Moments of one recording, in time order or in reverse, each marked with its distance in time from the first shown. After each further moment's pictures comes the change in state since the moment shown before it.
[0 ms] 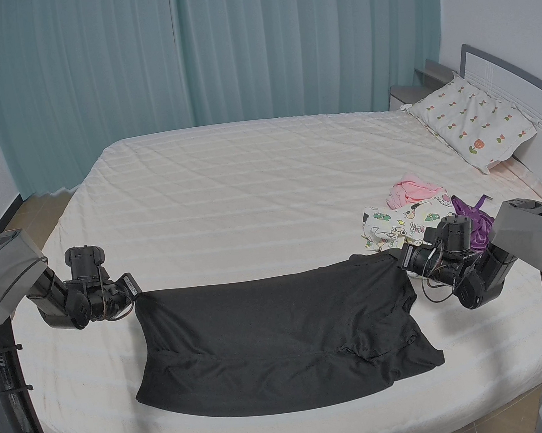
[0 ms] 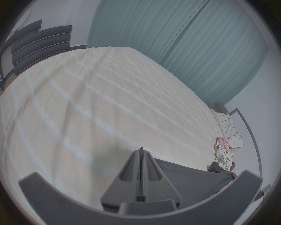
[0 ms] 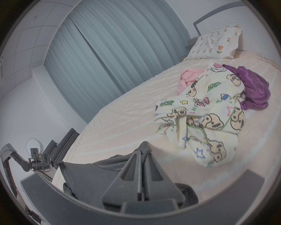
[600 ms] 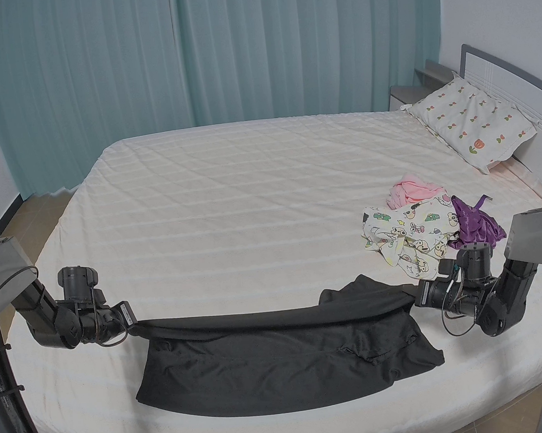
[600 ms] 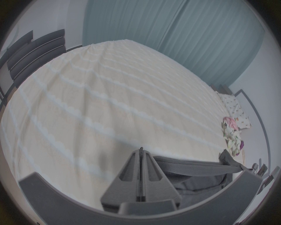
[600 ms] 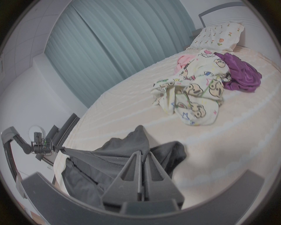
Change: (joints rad) left arm 0.020 -0.074 0.210 -0.005 0.001 0.158; right arm -0.028 -0.083 0.356 -0.125 0.090 -0.102
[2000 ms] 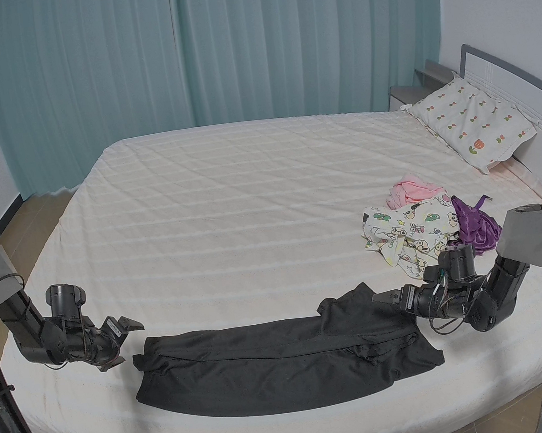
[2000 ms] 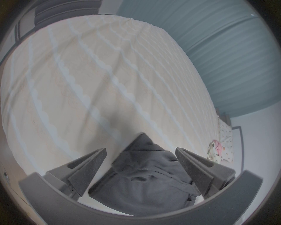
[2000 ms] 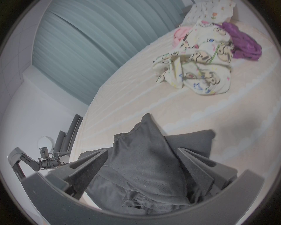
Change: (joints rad) left arm 0.052 -0.070 0.179 0.003 -0.141 -0.359; right arm 0.082 -0.011 -0.072 0.221 0.031 0.159
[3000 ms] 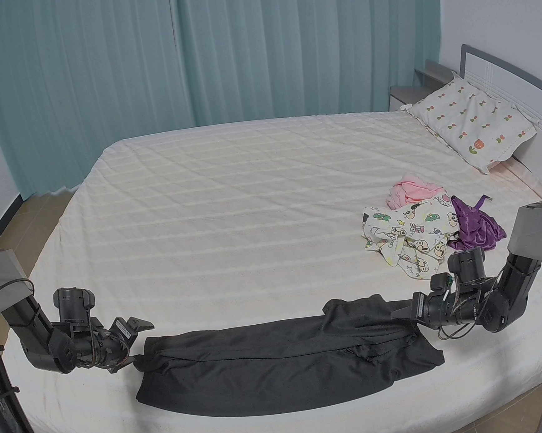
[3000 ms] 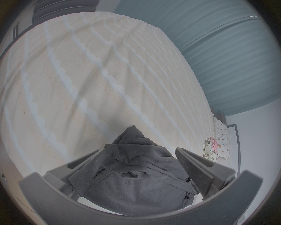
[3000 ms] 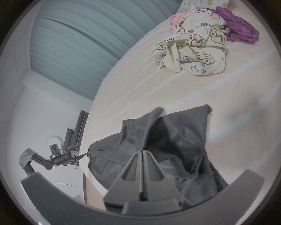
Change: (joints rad) left arm -0.058 0.015 0.045 -0.112 -0.004 -0.057; right arm -0.027 -0.057 0.072 0.076 0.134 0.017
